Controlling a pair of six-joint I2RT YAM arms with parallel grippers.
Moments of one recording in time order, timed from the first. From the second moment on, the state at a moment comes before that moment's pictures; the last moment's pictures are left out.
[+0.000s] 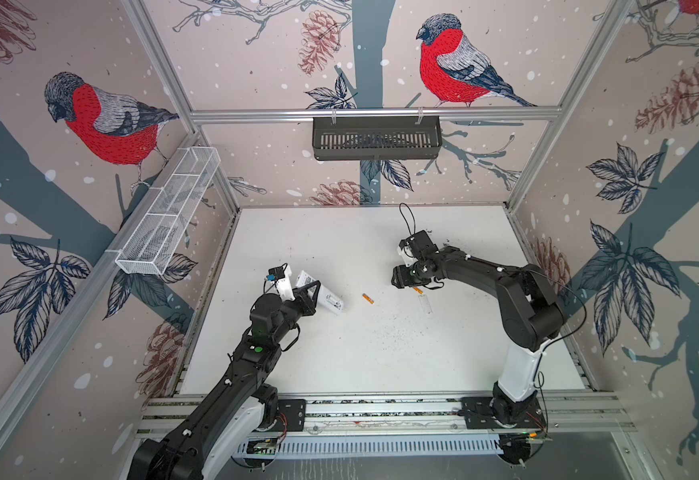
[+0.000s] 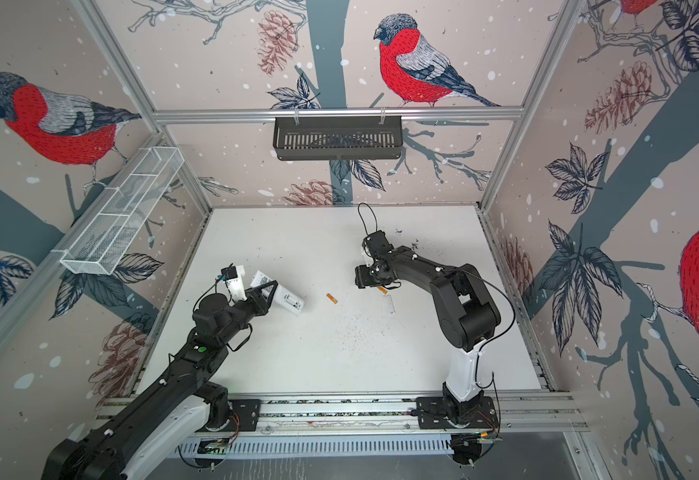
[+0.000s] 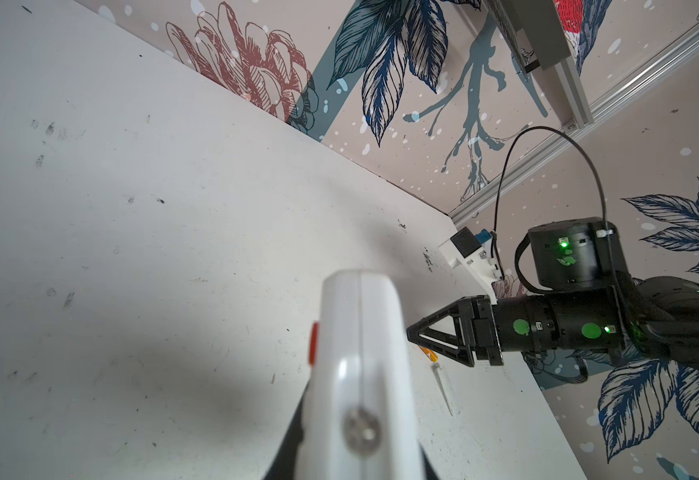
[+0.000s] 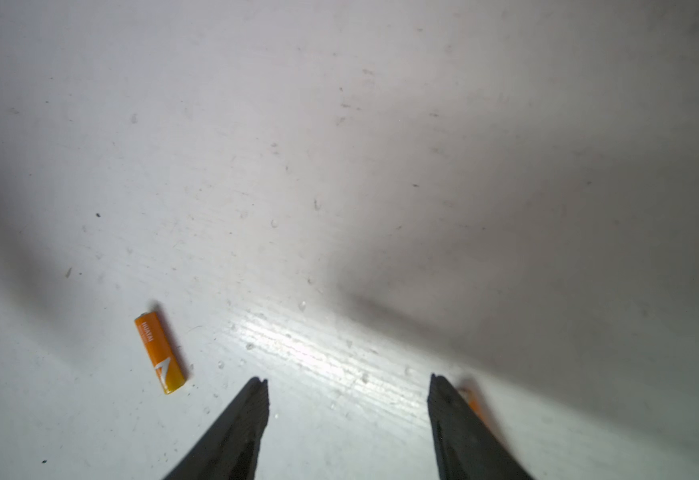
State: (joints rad) left arm -0.28 0.78 0.26 0.30 0.24 -0.65; right arm 0.50 1.90 1.25 -0.49 -0.20 0.27
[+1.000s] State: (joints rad) left arm -0.28 0.82 0.27 0.30 0.24 -0.65; right arm 0.65 1.78 1.03 -0.44 -0.16 0.30
